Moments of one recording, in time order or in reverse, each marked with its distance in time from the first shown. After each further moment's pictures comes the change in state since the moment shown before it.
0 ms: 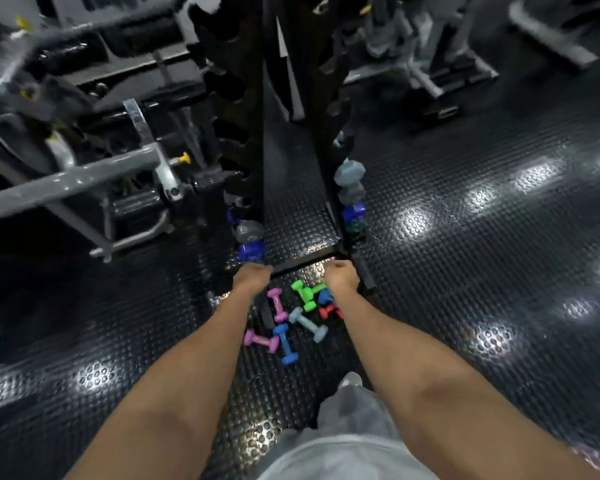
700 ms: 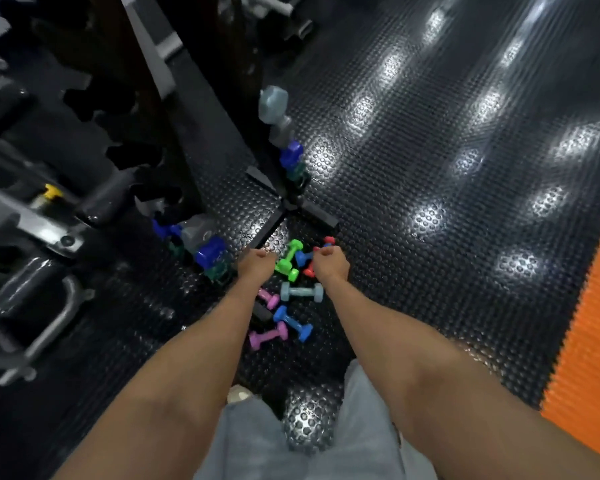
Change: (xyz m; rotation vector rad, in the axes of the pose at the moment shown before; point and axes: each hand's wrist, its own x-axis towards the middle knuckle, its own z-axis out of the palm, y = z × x) left_hand 0.119 -0.038 0.046 0.332 -0.297 0.305; right_hand 0.013 0.092 0.109 0.277 0.311 0.247
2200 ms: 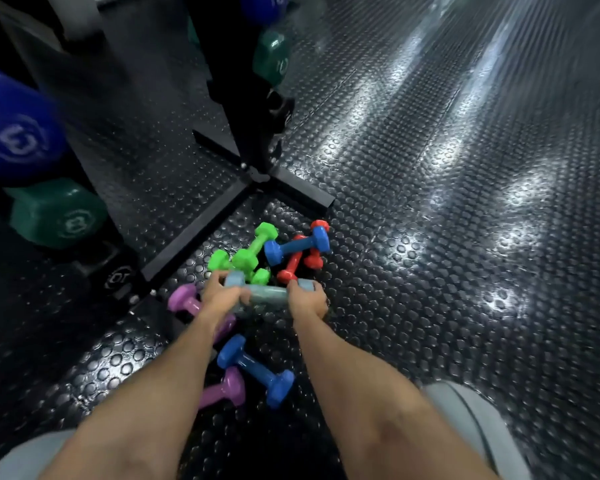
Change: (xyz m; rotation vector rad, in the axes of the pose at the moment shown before) left_hand 0.381 -0.265 0.268 -0.308 -0.001 0.094; right_hand 0.339 0.301 0.238 0.247 0.214 0.146
